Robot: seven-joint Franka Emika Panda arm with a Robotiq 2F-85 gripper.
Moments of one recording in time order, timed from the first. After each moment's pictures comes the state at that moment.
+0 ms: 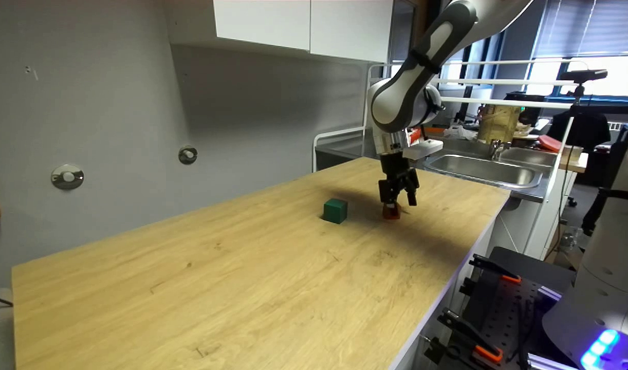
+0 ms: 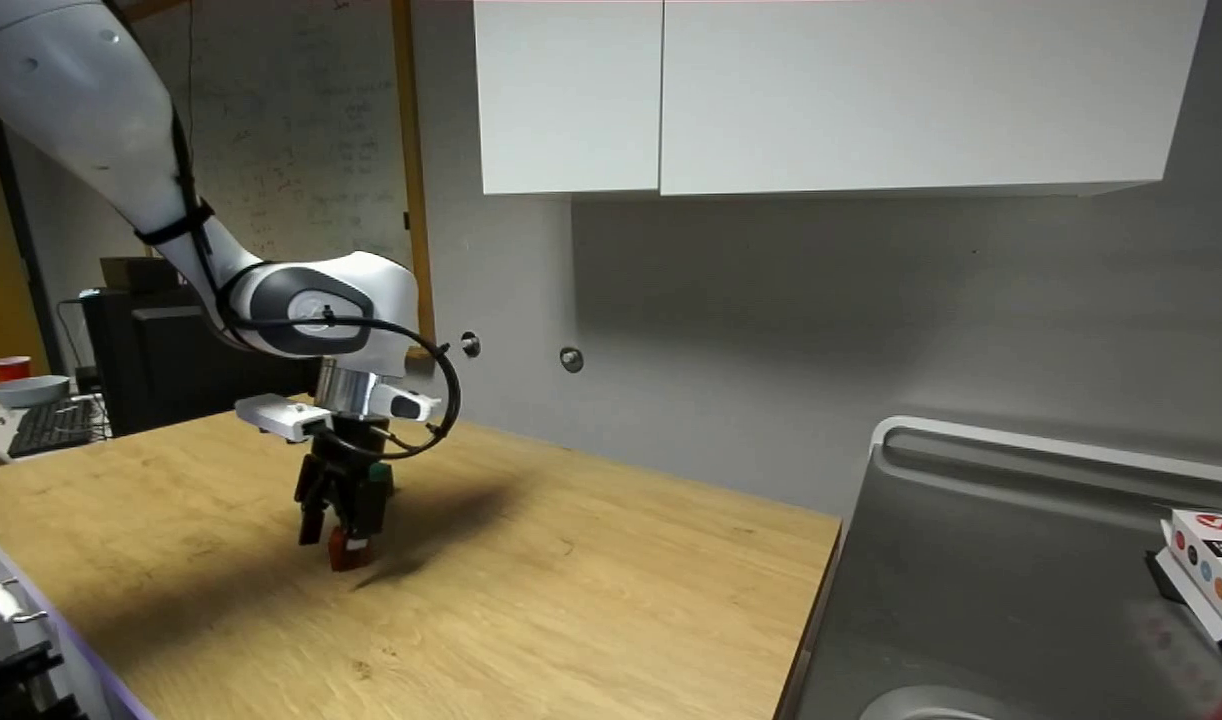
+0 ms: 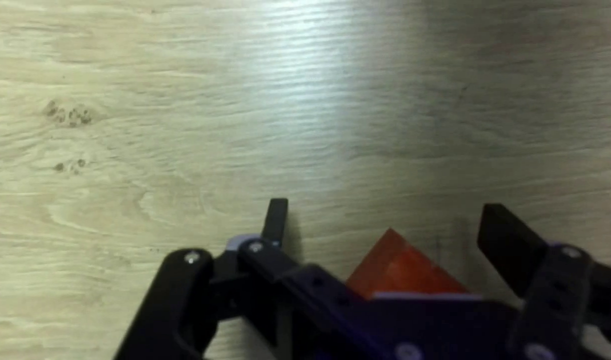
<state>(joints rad) -0.11 0.15 -0.11 -2.39 -0.09 2.22 -0.04</state>
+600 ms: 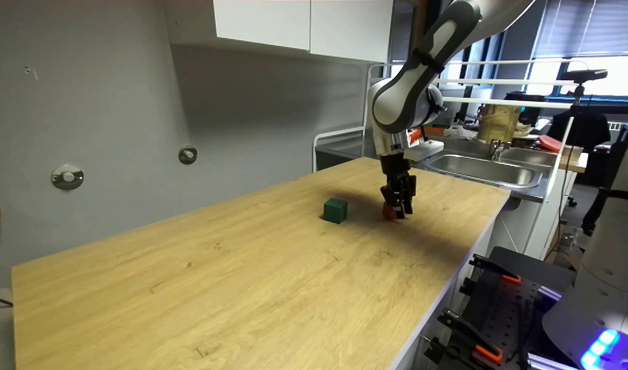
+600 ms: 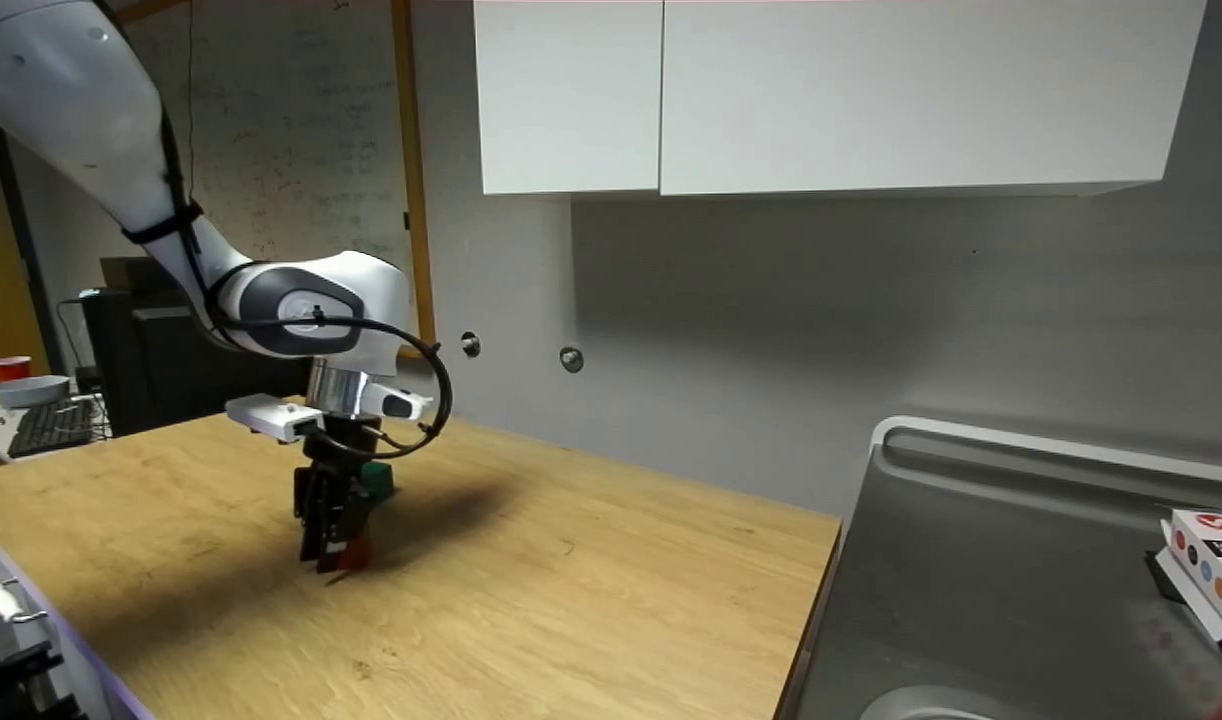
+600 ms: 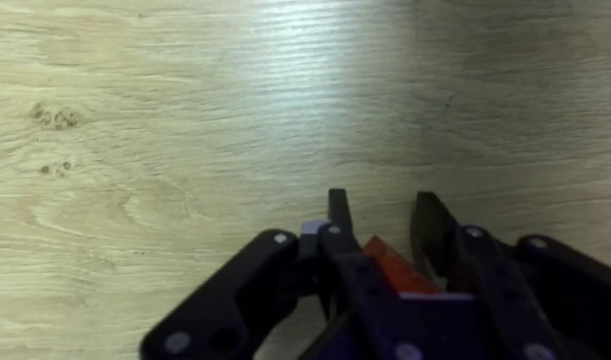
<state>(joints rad) -0.10 0.13 -0.11 -2.41 -0.09 2.24 -0.03</state>
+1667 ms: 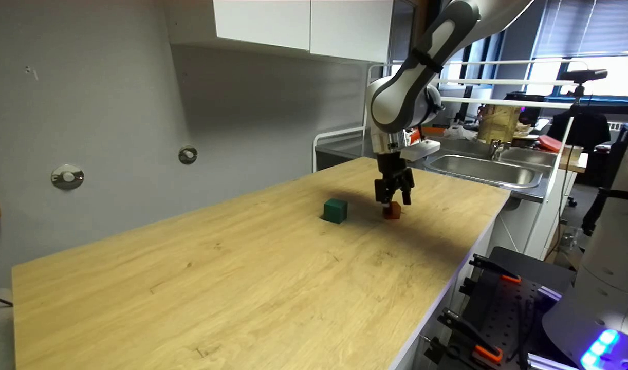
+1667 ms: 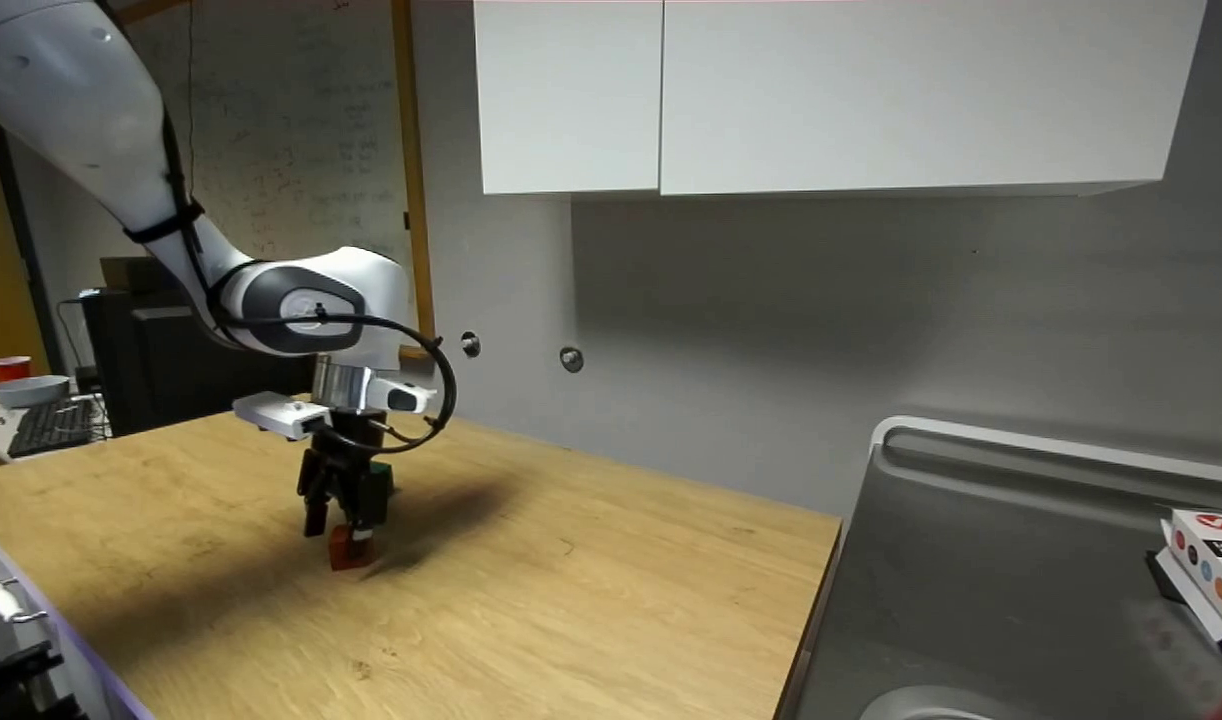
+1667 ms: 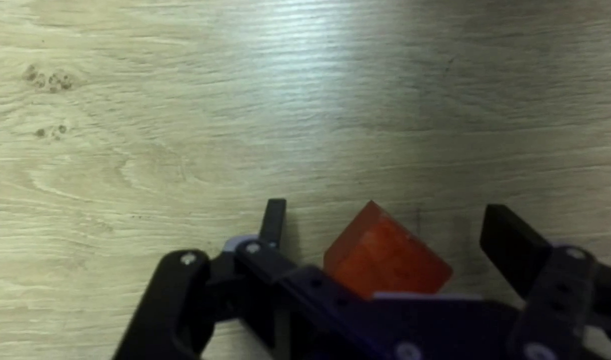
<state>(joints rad) -0.09 0.14 -0.10 -2.40 -0.09 2.28 -0.03</state>
